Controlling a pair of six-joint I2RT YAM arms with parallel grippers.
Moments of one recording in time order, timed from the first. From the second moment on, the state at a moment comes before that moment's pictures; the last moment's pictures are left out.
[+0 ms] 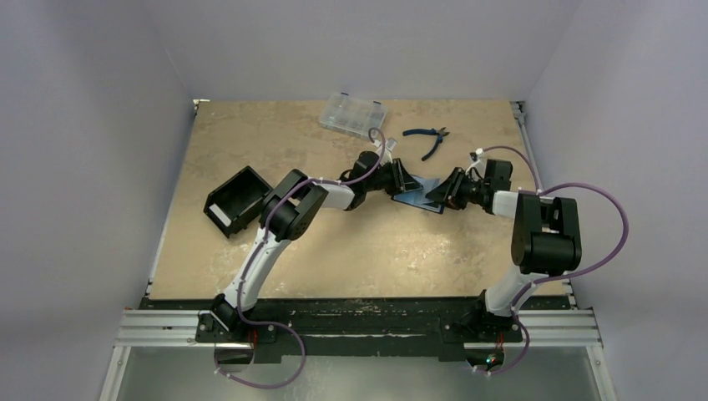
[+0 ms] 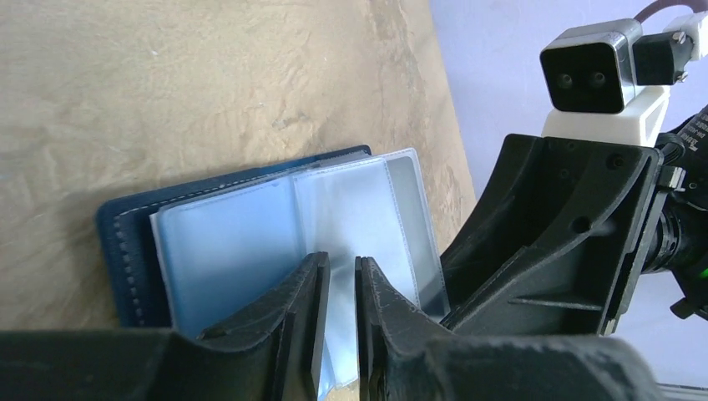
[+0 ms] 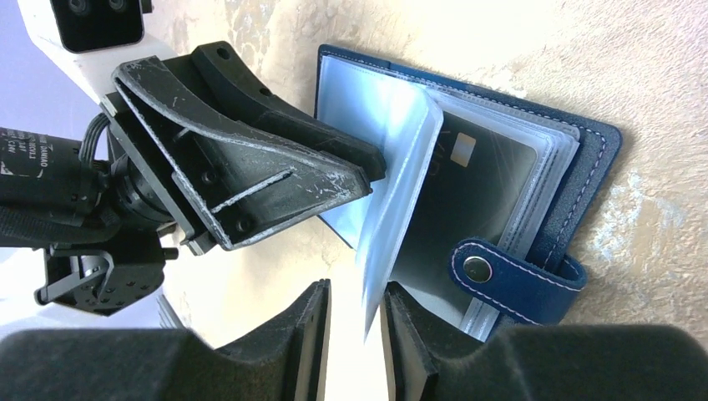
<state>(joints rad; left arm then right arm) -0.70 2.49 1.58 0.66 0.48 -0.96 -0.12 1.71 0.78 0.11 -0.80 0.49</state>
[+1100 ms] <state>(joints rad) -0.69 2.49 1.57 0.67 0.48 -0.96 -0.12 1.68 0.77 0.16 -0.74 0.54</state>
